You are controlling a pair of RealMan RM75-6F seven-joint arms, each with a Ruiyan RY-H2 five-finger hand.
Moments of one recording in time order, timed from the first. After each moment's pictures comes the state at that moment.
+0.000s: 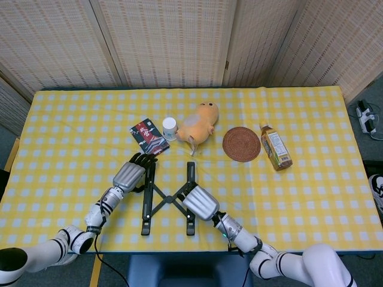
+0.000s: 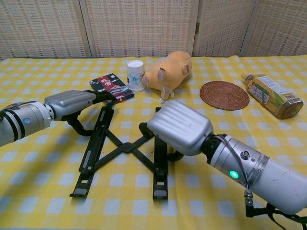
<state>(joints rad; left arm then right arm) -0.77 -1.74 -0.09 -0.97 1.40 0.86 -0.02 0.72 -2.00 0.03 -0.95 -1.69 1.16 -0.44</state>
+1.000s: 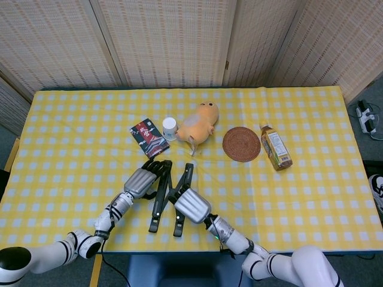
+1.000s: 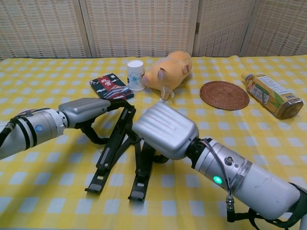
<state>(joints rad) -0.79 -1.76 -0.09 -1.06 1.39 0.84 -0.01 0.74 -2.08 0.04 -0.88 -1.71 1.19 -0.43</state>
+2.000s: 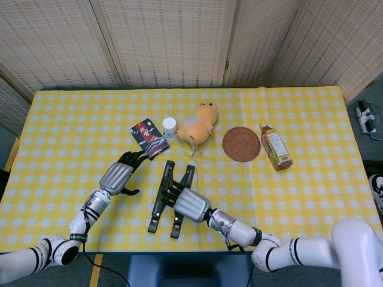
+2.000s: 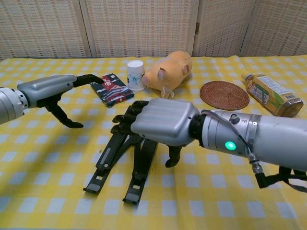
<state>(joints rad) -0.70 -1.53 -0.11 -1.30 1.35 0.95 -0.02 0.90 -1.65 0.13 -1.55 -1.32 0.67 -0.79</state>
